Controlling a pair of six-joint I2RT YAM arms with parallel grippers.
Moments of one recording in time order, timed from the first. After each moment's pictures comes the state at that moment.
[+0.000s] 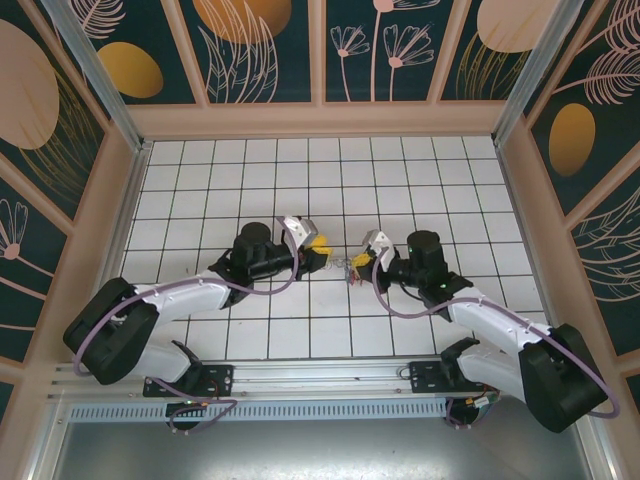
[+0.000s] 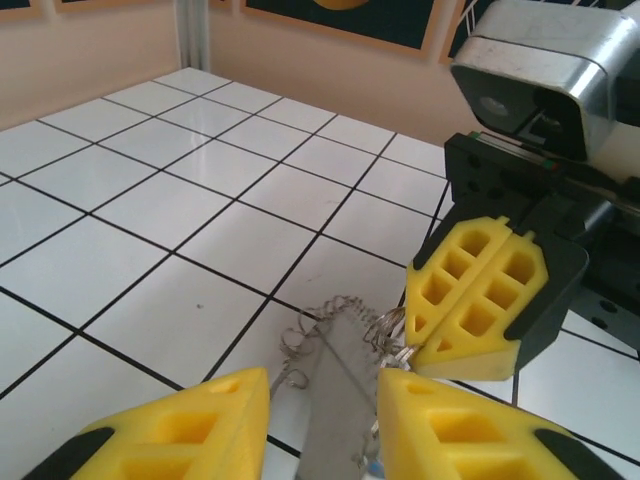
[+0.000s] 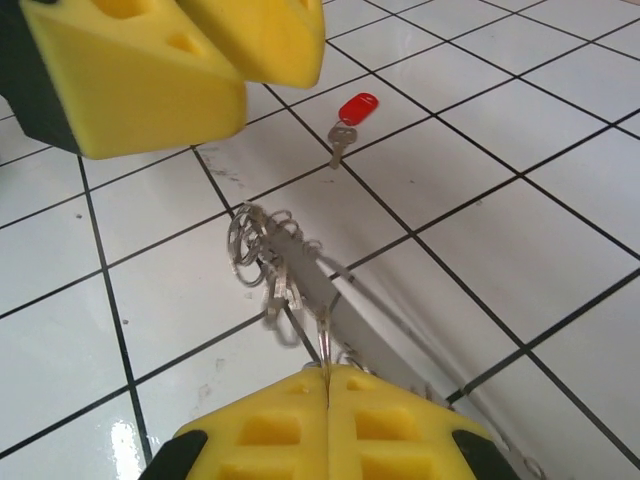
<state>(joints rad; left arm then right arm) -0.71 1.41 0.59 0.57 0.46 -0.04 0.51 1.07 0.39 0.20 -0.59 -0.19</state>
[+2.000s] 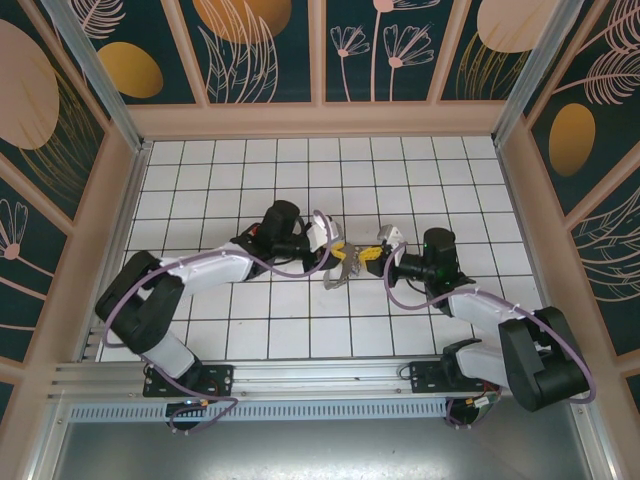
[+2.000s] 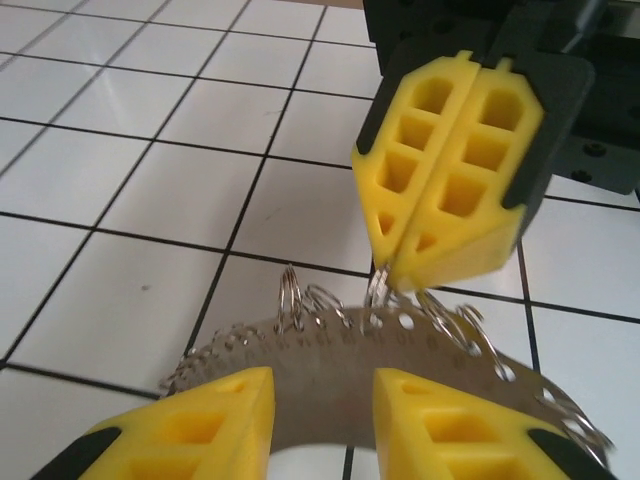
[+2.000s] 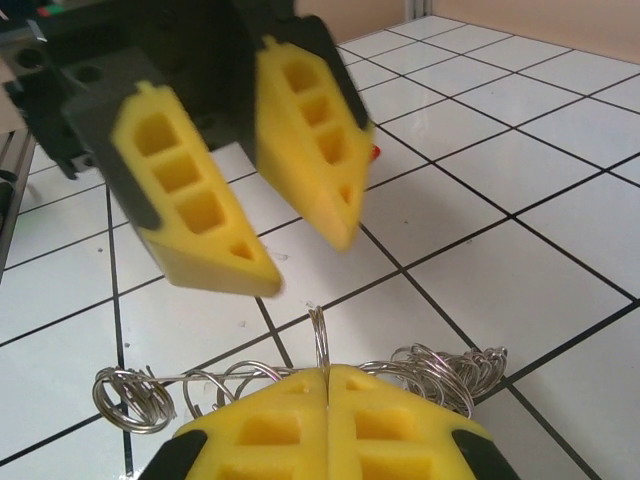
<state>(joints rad) -0.71 1.59 0.86 0.19 0.59 0.29 0.33 1.19 0.33 0.48 -0.84 -0.17</state>
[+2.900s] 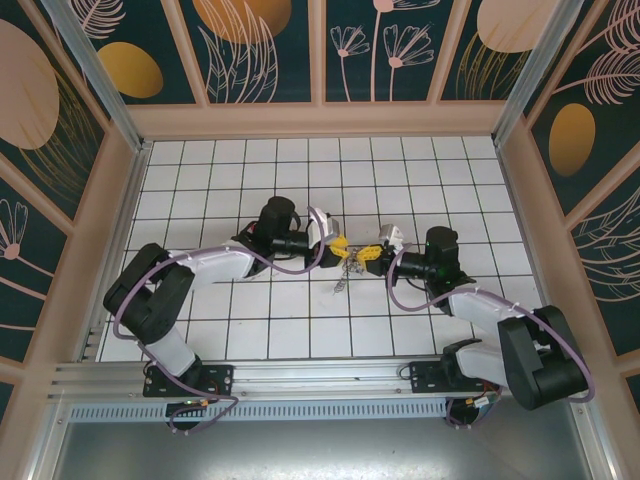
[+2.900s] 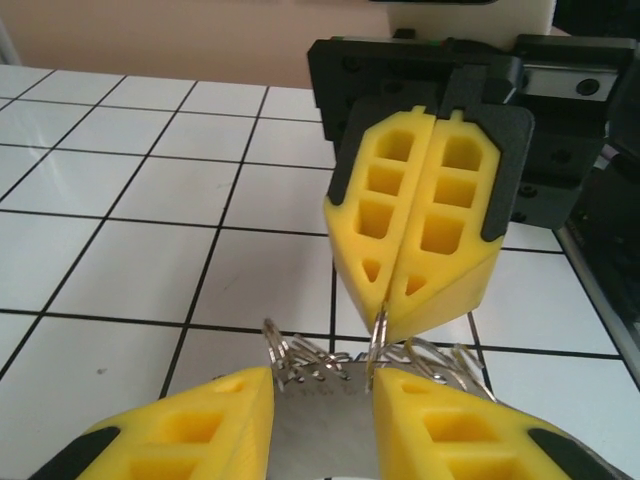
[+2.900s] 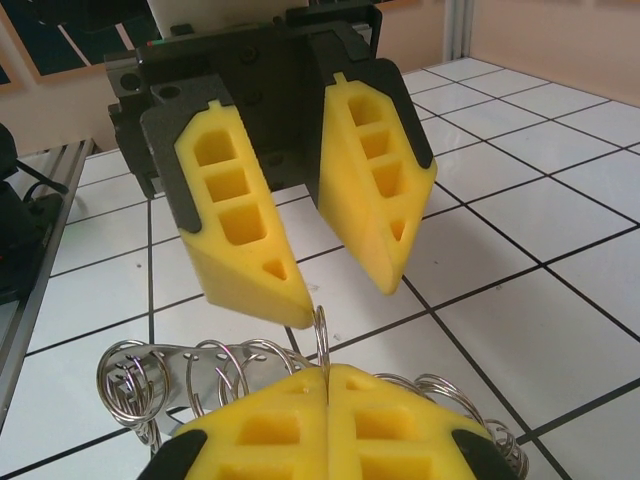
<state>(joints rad) -0.67 1.69 0.87 0.38 0.84 0.26 0.32 1.21 0.33 0.56 -0.95 -0.17</state>
